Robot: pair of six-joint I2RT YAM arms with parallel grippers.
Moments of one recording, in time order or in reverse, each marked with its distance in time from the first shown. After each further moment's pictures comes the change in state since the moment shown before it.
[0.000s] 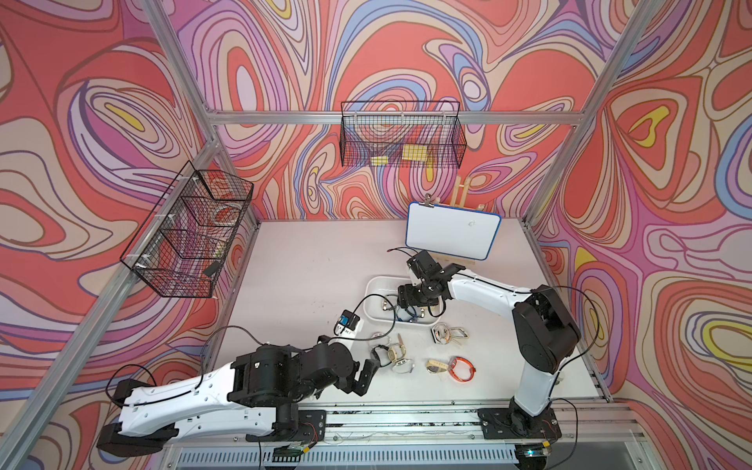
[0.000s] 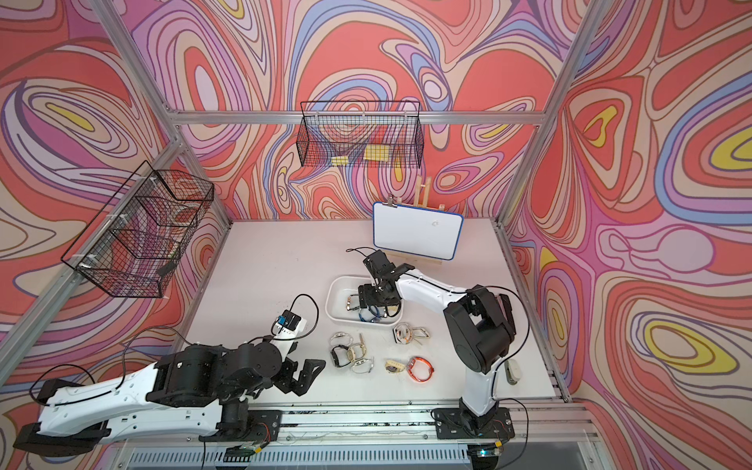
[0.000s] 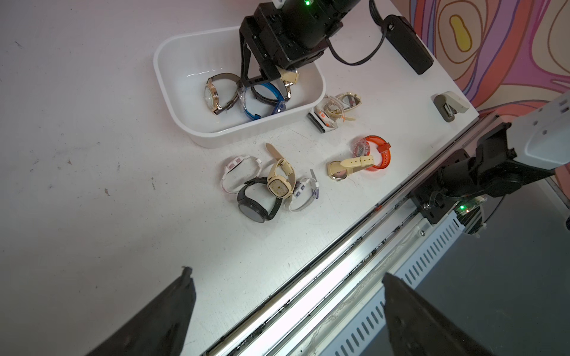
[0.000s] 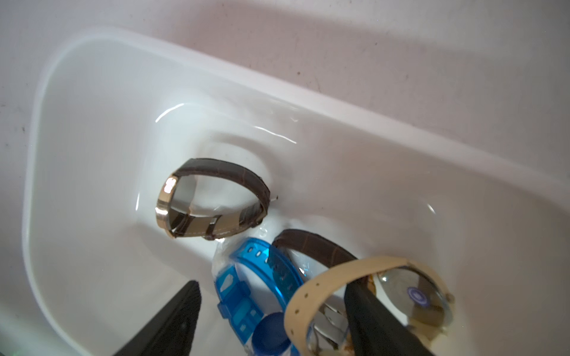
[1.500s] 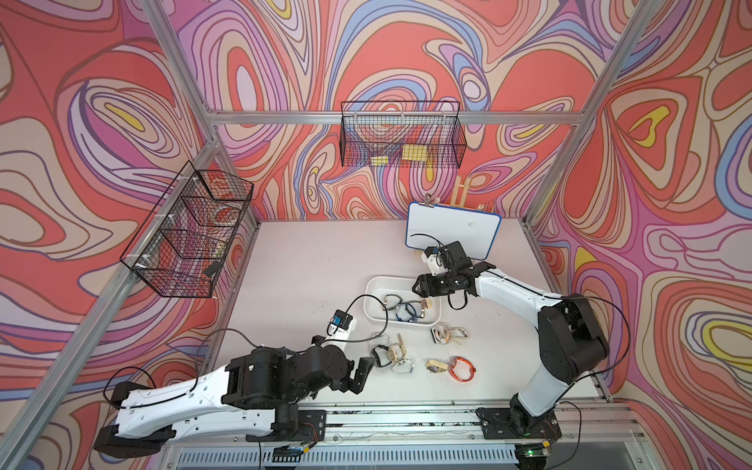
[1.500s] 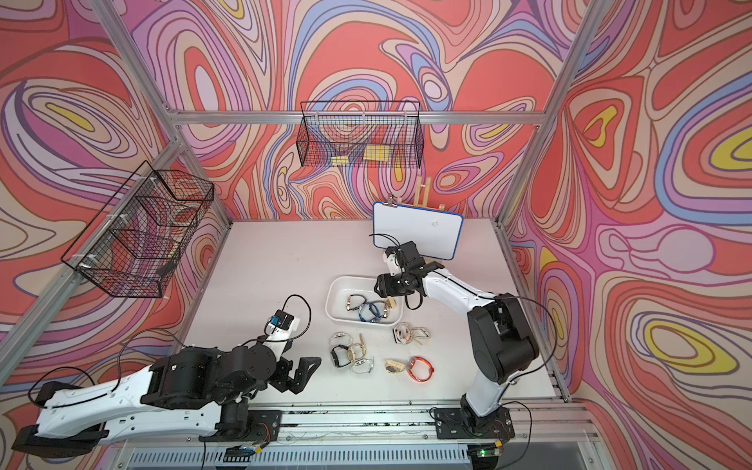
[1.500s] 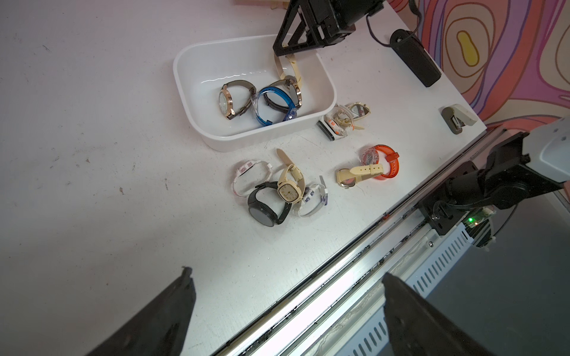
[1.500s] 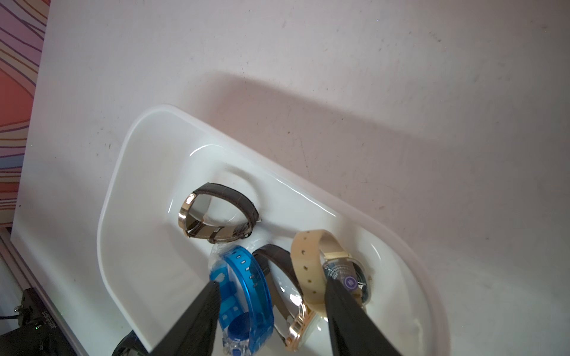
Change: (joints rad) left arm -0.004 -0.038 -0.029 -0.001 -0.043 -0.018; right arm -0.199 -0.061 -0.098 0.172 -0.272 -0.183
